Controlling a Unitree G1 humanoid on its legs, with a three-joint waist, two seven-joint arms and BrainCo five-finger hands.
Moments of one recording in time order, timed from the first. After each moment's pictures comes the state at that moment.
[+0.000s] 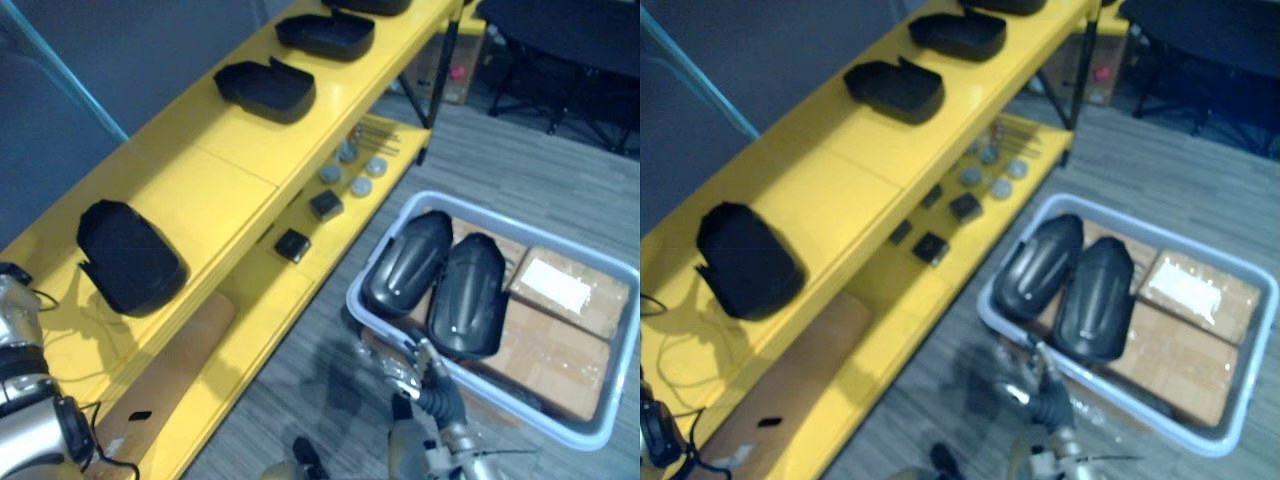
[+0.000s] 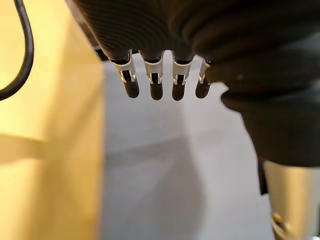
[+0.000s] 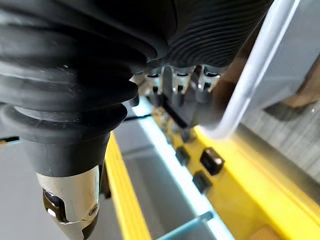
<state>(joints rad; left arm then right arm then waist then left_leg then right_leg) -0.52 0.80 0.54 0.64 -0.45 0.17 0.77 0.60 -0.27 0.36 -0.22 0.19 -0.27 -0.15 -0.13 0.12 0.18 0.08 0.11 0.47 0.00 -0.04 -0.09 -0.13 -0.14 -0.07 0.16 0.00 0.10</state>
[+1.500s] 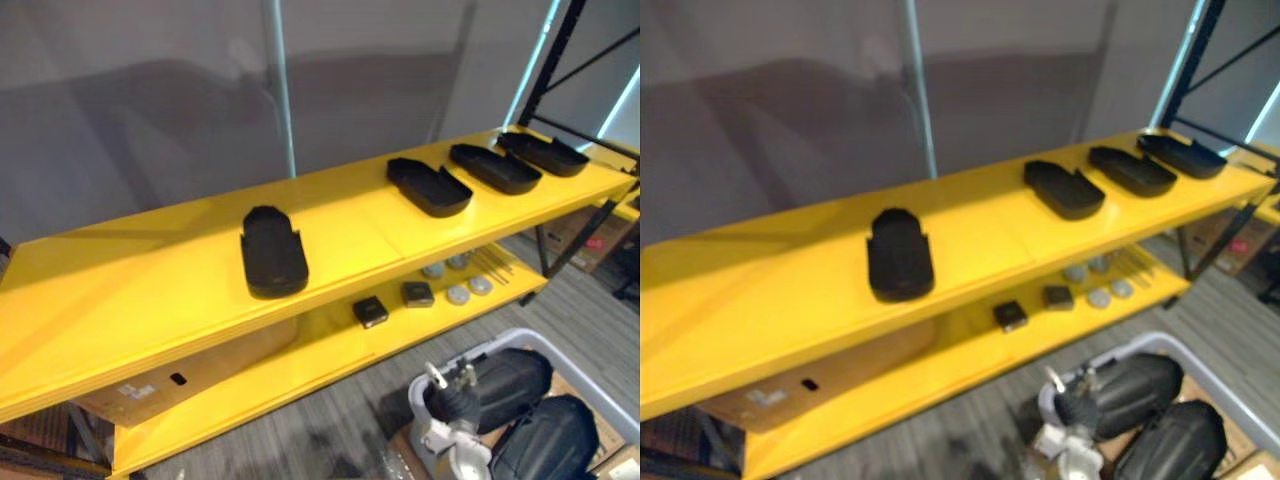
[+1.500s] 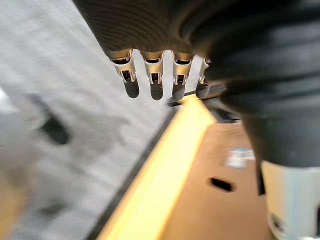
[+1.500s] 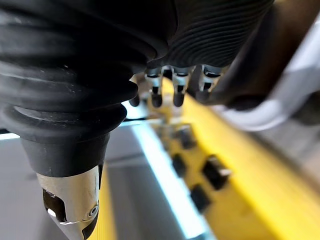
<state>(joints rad) 0.32 -0.07 0.39 0.86 -0.57 -0.07 0.18 0.25 -0.04 0.06 0.51 0.38 -0.24 -0.27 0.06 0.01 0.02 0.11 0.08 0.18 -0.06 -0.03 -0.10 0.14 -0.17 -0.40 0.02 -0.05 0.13</state>
